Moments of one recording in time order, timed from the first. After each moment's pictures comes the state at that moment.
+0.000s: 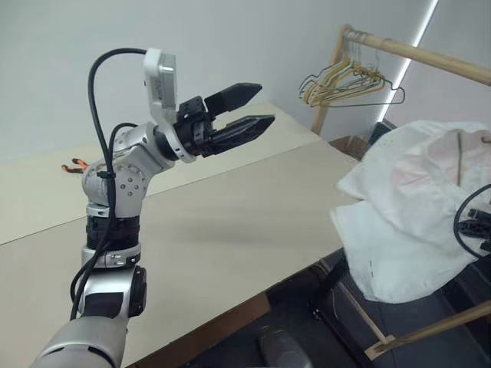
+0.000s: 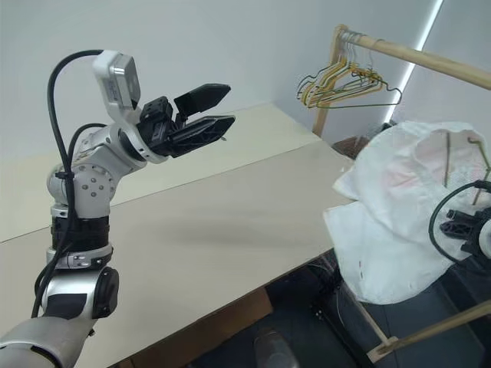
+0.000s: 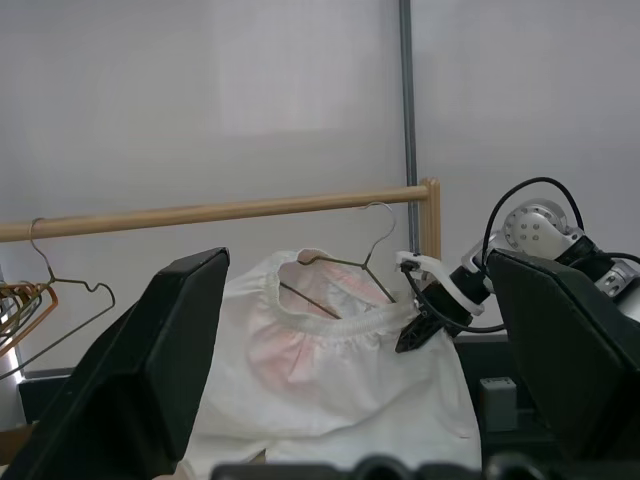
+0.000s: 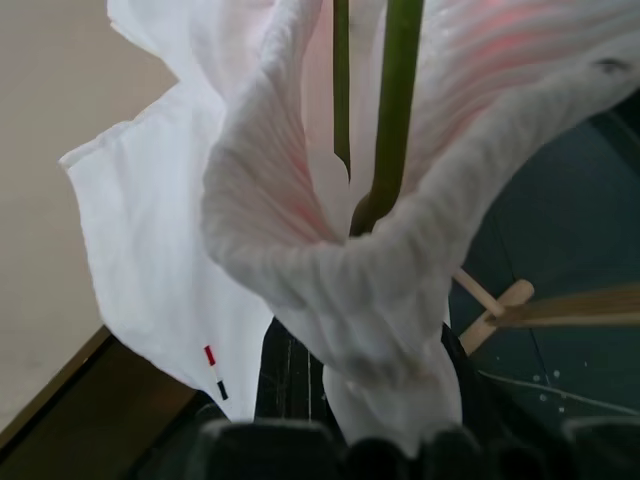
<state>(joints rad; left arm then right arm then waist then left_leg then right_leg) -0.86 0.41 0.12 -0.01 -0.83 0.63 -0.99 -0.41 -1.06 -0.65 0.12 0.64 1.61 0.26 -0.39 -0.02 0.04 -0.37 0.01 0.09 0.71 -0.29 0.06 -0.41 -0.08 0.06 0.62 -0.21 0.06</state>
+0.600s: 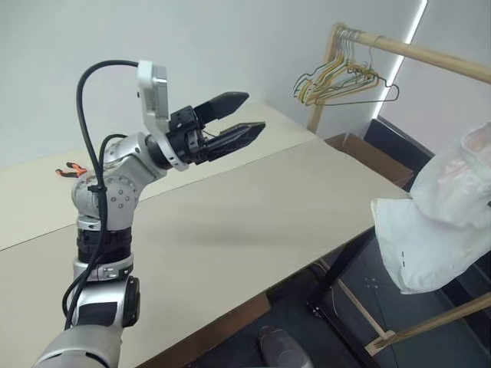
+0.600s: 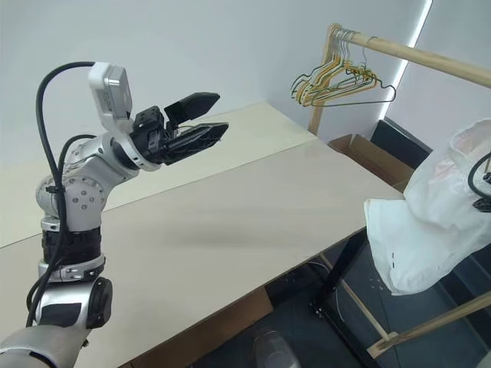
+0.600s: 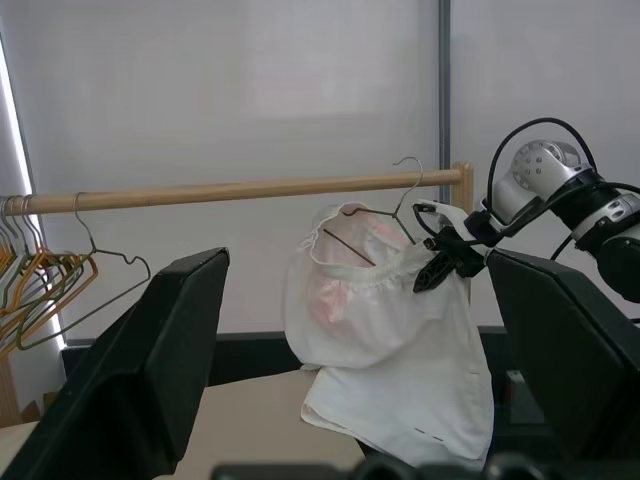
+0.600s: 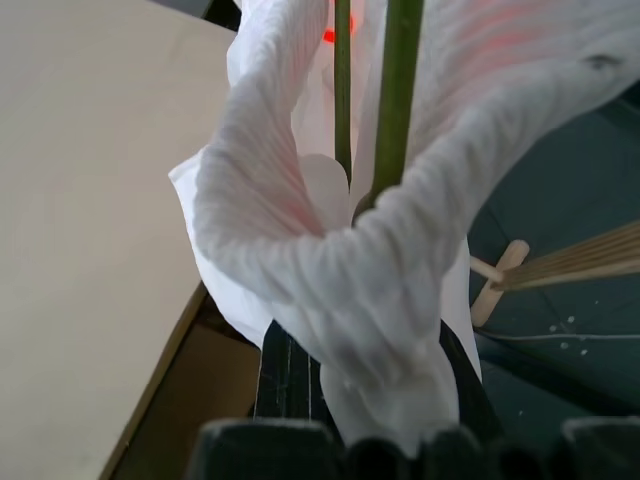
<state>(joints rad) -0.78 0.44 0.14 -0.11 -0.83 0.65 -0.91 -0.90 -1.21 -0.44 0.67 0.47 1.57 0.22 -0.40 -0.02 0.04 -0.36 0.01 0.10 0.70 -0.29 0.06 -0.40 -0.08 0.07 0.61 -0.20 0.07</state>
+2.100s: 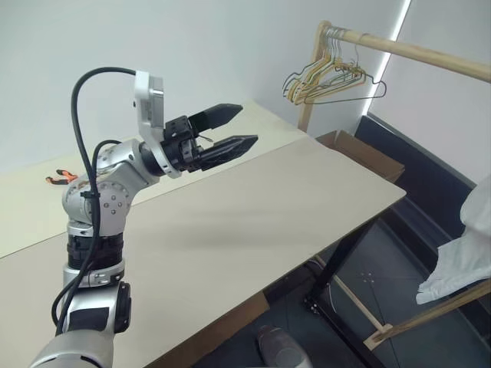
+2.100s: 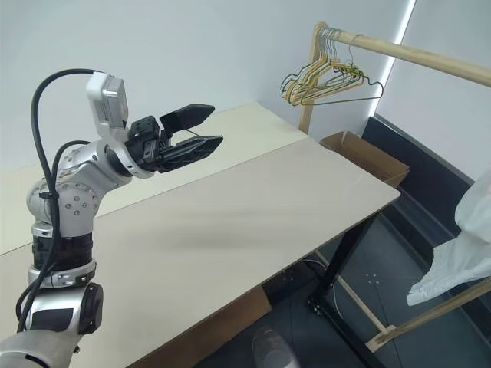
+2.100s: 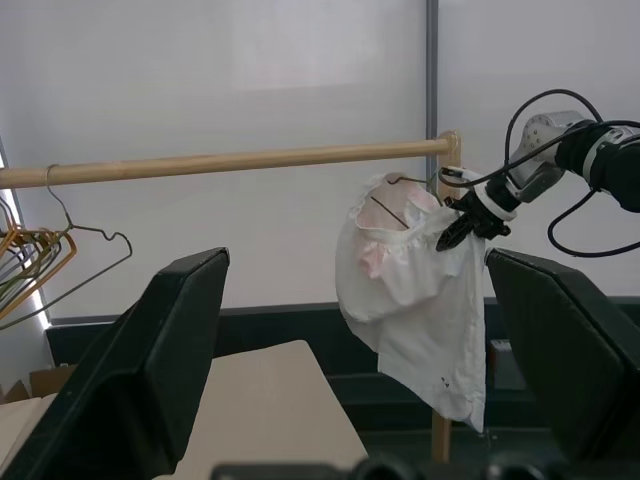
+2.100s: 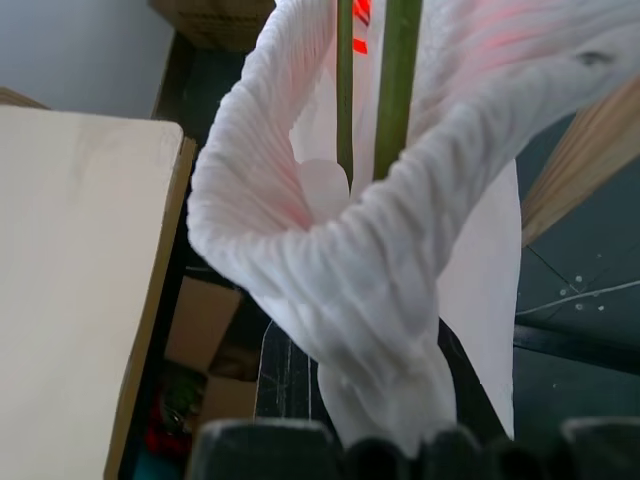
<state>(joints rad) -0.74 0.48 0.14 -0.13 -0.83 0.65 -0.94 -1.24 -1.37 -0.28 1.33 0.13 1.20 0.50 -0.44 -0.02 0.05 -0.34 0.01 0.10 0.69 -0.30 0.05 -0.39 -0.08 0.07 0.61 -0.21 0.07</state>
